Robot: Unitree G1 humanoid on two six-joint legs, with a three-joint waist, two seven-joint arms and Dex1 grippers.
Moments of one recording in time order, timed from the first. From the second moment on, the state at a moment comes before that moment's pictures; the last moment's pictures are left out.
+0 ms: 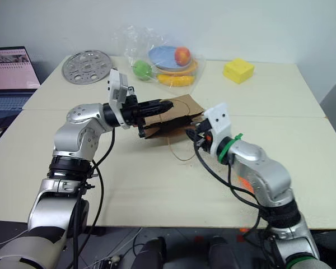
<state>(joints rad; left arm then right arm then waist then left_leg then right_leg) -0.88 0.47 0.01 0.38 -0.43 0.25 -1.18 -0.58 -0.34 0.20 -0.30 0.41 0.73 0.28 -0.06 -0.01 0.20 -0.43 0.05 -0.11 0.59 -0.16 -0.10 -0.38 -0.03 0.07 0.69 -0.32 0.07</state>
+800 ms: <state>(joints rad) -0.98 0.51 0.07 0.33 -0.45 0.32 -1.15 -0.76 -0.02 0.23 0.47 0.12 0.41 0.31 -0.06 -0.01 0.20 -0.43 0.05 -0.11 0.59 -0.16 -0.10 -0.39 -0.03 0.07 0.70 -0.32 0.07</state>
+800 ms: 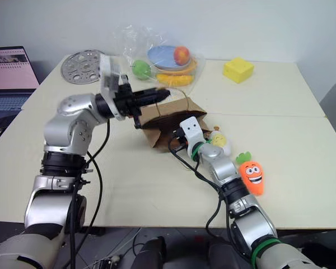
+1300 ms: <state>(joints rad) -1.24 0.52 0.16 0.59 -0.44 0.22 -1.05 -0.71 0.01 0.21 0.43 0.09 0.43 0.28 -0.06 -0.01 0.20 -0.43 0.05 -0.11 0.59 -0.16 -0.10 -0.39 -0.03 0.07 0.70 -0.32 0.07</state>
